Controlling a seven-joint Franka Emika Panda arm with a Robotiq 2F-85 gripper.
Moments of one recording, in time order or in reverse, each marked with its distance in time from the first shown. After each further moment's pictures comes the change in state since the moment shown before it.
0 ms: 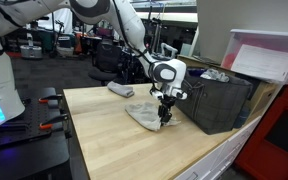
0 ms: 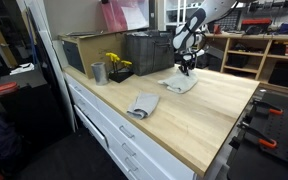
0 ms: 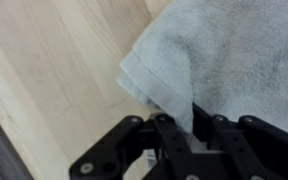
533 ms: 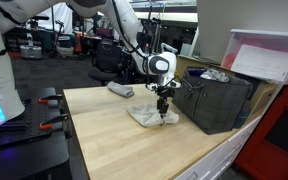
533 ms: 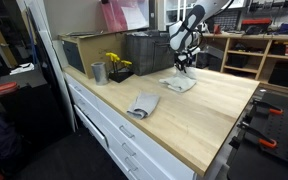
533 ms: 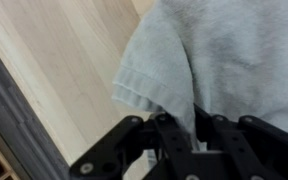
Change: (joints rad) arm 0.148 -0.084 -0.080 -0.123 -0.112 0.073 0.204
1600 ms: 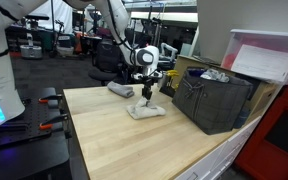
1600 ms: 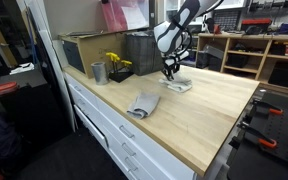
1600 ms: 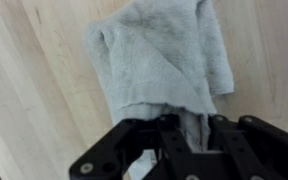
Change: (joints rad) arm 0.169 -0.092 0.066 -0.128 -0.005 0.001 0.061
